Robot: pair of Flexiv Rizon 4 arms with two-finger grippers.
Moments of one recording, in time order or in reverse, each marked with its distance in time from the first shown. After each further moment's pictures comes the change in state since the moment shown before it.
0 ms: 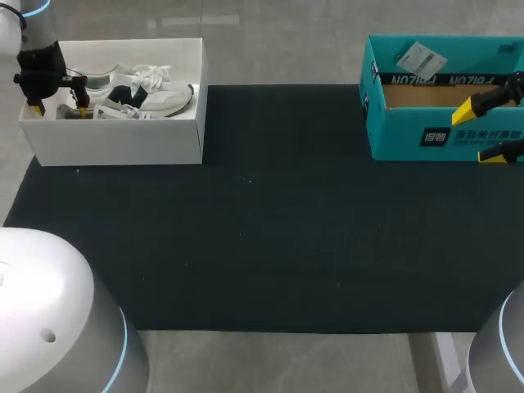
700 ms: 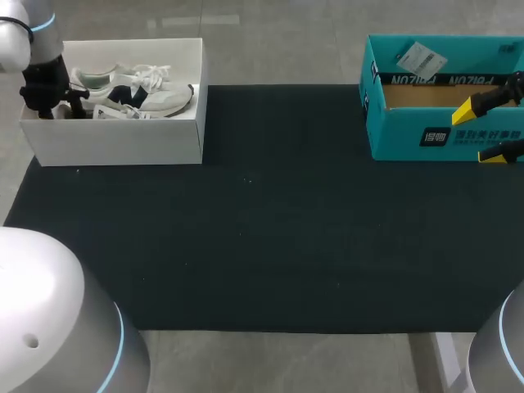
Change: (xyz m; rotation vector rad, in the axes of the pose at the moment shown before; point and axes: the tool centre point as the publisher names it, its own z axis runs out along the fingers) left arm 0.006 0.007 0.045 0.050 -0.004 0.068; right arm 0.000 0.000 0.000 0.000 0.000 0.000
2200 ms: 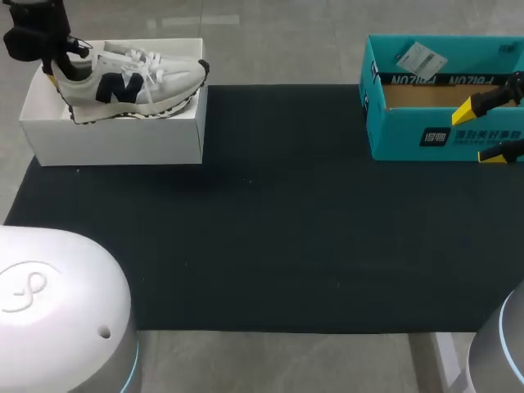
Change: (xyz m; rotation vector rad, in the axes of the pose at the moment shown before) left arm -0.072 -0.081 -0.178 -0.021 0.038 0.274; right arm 0.000 0.000 0.000 0.000 0.000 0.000
